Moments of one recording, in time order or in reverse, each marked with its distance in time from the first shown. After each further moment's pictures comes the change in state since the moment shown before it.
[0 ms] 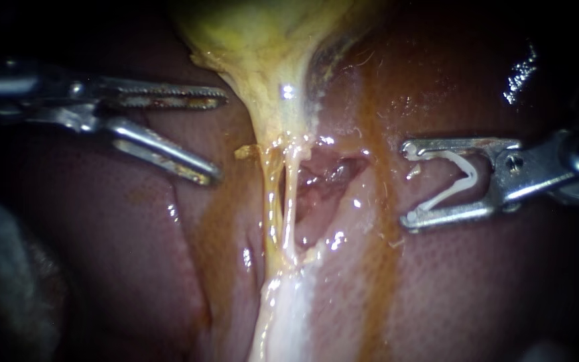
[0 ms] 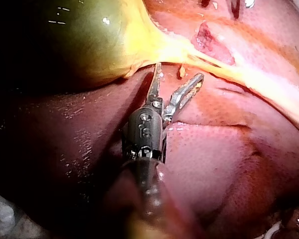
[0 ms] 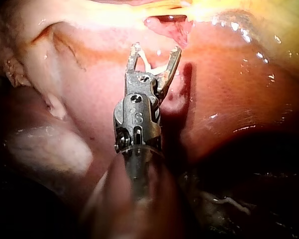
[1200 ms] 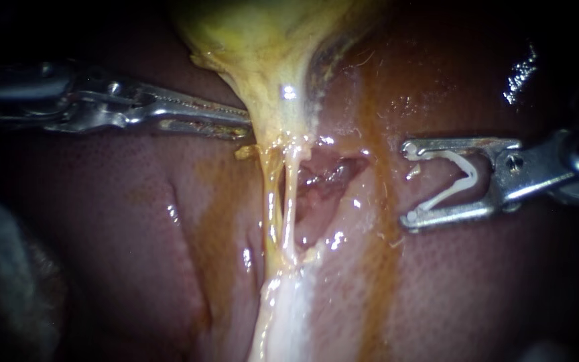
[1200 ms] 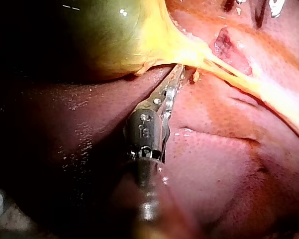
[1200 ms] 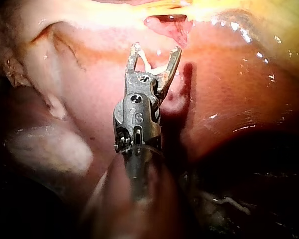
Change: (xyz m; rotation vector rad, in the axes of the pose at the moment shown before) right arm 0.000 0.000 0.000 0.000 0.000 0.001; left arm -0.002 -0.003 0.001 0.111 -0.014 -0.110
